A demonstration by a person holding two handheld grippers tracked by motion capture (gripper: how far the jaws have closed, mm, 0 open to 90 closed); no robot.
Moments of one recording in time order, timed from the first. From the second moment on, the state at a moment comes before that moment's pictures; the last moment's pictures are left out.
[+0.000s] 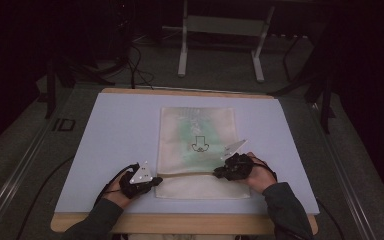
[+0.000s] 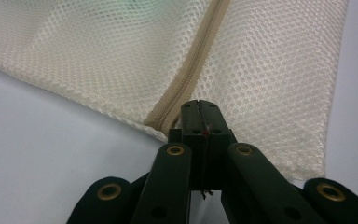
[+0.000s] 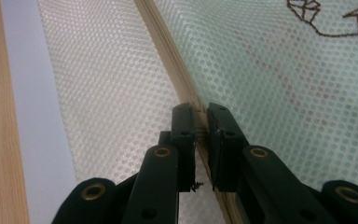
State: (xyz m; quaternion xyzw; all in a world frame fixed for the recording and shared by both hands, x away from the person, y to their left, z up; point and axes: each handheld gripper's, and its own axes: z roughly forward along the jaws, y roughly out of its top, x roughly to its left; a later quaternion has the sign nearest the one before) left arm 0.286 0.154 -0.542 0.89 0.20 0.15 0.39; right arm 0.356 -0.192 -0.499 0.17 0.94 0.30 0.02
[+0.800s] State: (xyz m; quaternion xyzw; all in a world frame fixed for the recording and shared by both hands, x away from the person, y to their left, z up) left arm 0.286 0.154 -0.542 0.89 0.20 0.15 0.39; right arm 0.354 -0.215 -0.499 0.19 0.93 0.30 0.02
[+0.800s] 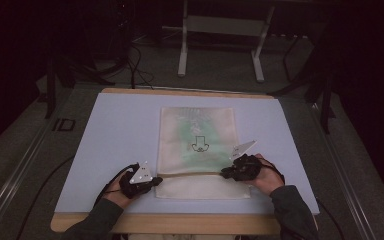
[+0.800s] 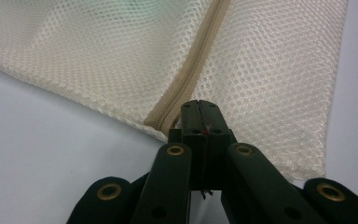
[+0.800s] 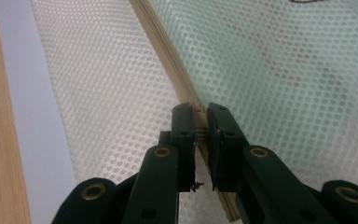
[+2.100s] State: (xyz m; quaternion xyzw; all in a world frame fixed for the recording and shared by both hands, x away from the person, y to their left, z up) left arm 0.286 0.154 -0.542 0.89 0.20 0.14 0.39; right arm 0.351 -0.242 -0.502 0.22 0.93 0.31 0.02
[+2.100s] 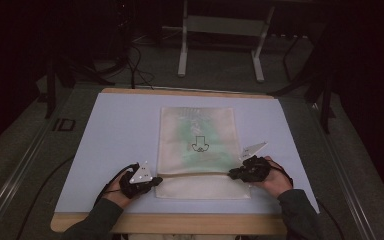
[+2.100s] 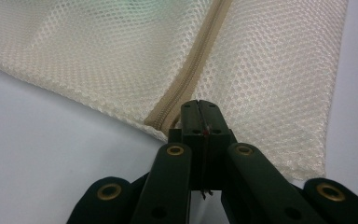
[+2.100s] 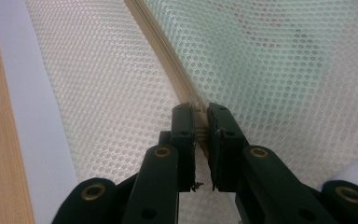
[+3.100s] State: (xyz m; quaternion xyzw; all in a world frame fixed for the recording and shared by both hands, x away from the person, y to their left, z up) left arm 0.286 0.154 -0.542 0.89 0.20 0.14 0.39; right arm 0.347 -0.279 -0.502 0.25 0.92 0.31 0.03
